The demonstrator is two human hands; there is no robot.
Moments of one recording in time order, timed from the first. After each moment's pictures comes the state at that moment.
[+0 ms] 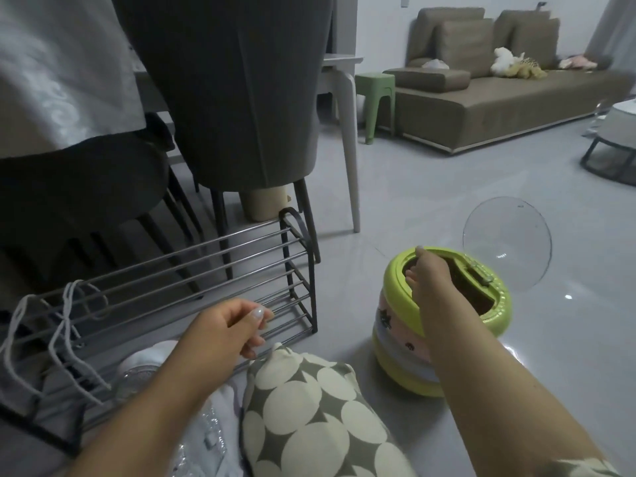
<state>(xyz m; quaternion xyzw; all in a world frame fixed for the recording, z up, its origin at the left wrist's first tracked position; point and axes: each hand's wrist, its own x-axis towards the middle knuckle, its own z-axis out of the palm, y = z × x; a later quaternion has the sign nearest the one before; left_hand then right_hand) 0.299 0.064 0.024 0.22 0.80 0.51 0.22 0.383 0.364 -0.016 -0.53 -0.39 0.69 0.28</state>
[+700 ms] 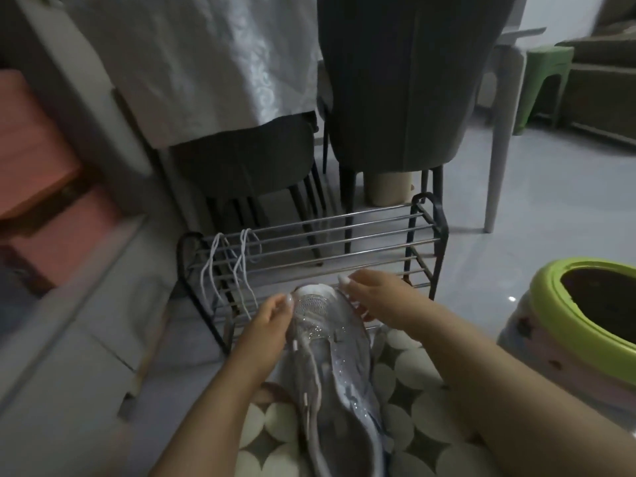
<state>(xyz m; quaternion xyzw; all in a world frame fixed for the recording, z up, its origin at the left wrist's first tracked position) 0.289 -0.063 -0.007 0.06 0.85 0.51 0.14 0.323 0.123 0.021 -0.09 -0.88 0.46 -0.05</state>
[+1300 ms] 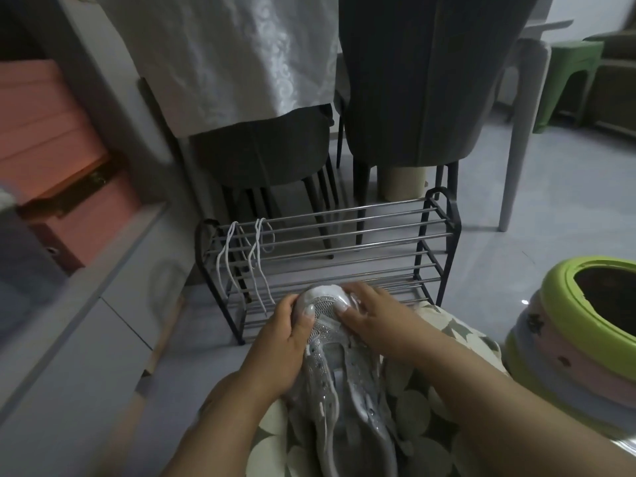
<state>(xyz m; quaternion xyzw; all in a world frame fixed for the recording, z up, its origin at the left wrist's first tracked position) 0.319 -0.078 -0.022 0.14 0.86 0.48 0.11 0.352 0.098 -0.003 -0.05 -0.93 0.35 -0.06</state>
